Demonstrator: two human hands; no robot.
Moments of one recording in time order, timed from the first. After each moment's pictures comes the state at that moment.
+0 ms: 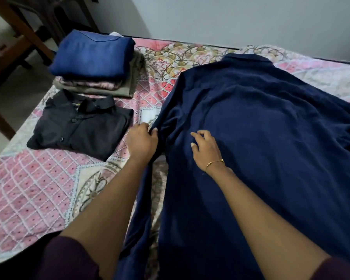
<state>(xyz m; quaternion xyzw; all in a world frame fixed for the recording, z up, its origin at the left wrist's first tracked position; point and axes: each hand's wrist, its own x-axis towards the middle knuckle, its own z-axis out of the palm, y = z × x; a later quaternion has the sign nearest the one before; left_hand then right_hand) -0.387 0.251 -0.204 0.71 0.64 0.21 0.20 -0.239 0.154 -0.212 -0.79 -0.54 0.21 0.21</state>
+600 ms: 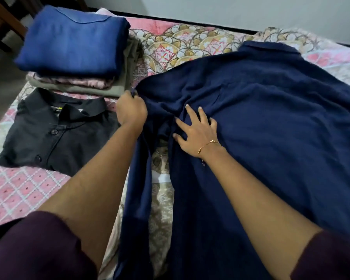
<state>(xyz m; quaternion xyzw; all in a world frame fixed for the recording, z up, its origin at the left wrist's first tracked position) -0.355 0.374 -0.191 0.56 0.73 0.25 0.30 -0.229 0.271 -0.230 -0.76 -0.64 0.13 -0.03</state>
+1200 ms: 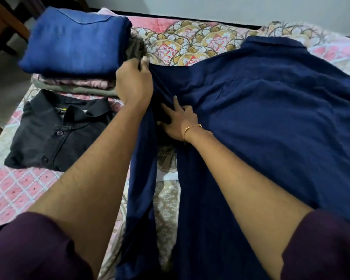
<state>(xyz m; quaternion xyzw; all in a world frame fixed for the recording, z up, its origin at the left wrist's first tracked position) -0.339 0.393 -0.154 0.65 0.65 0.32 0.21 -0.258 0.318 -0.216 -0.75 -0.59 0.29 0.01</state>
